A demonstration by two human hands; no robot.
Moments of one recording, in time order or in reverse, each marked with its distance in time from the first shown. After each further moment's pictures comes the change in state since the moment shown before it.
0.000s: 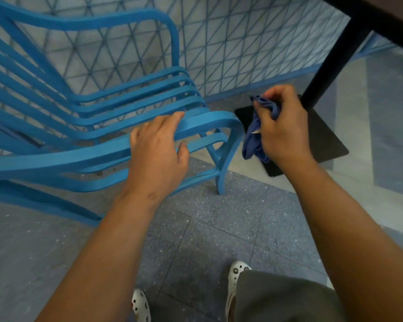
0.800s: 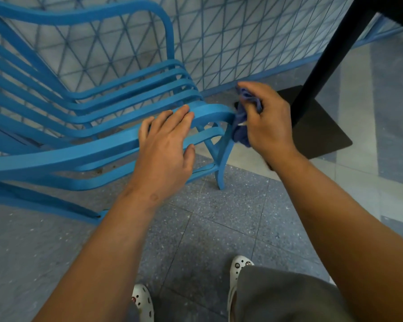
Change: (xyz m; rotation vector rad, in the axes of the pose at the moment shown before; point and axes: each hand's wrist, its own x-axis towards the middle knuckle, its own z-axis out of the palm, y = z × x) left_hand 0.000 0.009 0.014 0.099 -0.114 0.147; right_hand 0.003 0.026 0.023 0.044 -0.072 -0.084
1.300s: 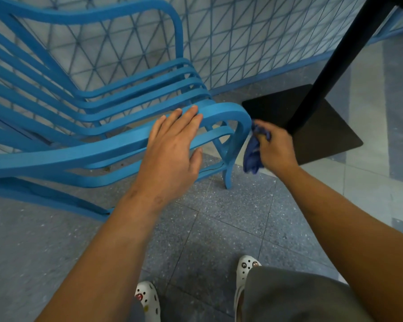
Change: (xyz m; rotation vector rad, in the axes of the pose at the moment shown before) left_hand -0.008 -0.010 -0.006 -0.049 -0.045 0.030; right_hand -0.029 0.062 0.014 -0.130 -0.192 0.430
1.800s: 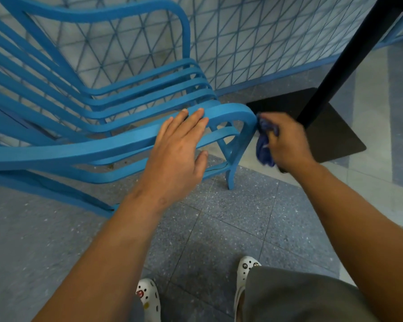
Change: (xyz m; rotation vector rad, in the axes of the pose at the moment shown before) left_hand -0.008 -0.003 -0.003 -0.054 -0.004 0.023; right_hand -0.004 -0.021 -0.021 -0.195 0.004 -0.246
